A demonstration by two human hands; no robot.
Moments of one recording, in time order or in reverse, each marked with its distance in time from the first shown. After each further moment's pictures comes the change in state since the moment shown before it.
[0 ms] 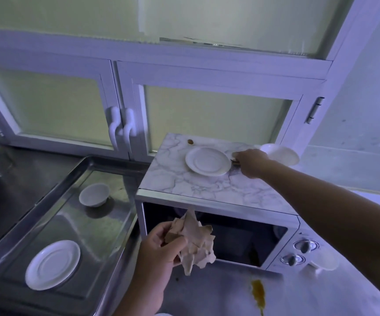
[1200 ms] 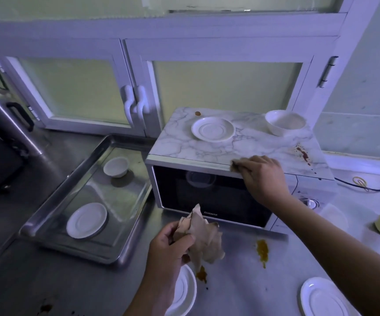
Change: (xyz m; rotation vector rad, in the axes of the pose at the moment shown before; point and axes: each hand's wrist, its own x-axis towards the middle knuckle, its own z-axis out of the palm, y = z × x) left_hand -0.086 -0.041 0.007 -0.014 0.088 -0.104; right_hand -0.159 -0.049 0.054 0.652 0.570 -0.021
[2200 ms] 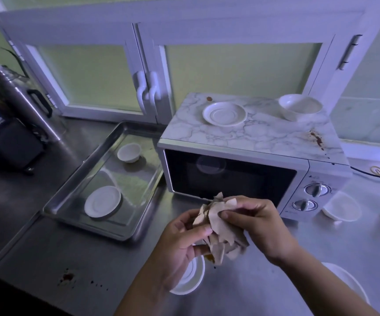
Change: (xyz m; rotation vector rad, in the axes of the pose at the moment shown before) left_hand -0.020 -0.001 -0.012 -0.109 -0.337 -0.028; right_hand -0.110 -0.089 -0.032 1.306 -0.404 0.348
